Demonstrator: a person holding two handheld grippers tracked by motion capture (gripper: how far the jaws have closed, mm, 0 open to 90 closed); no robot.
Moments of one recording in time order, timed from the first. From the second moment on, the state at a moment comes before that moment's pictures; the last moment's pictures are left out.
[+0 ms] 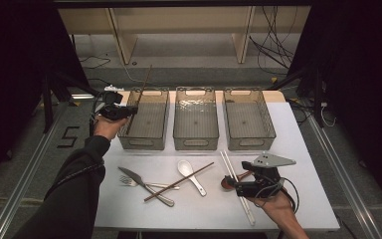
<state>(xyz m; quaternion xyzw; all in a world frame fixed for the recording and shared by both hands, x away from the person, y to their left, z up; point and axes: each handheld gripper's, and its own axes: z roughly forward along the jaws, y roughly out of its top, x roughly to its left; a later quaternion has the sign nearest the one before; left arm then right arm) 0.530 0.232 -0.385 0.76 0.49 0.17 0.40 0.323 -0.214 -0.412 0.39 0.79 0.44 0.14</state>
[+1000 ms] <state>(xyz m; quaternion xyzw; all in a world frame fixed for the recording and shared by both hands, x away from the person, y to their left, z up) 0.516 0.228 -0.392 0.76 0.51 0.16 0.36 0.323 -0.214 -0.412 0.39 0.79 0.45 0.14</state>
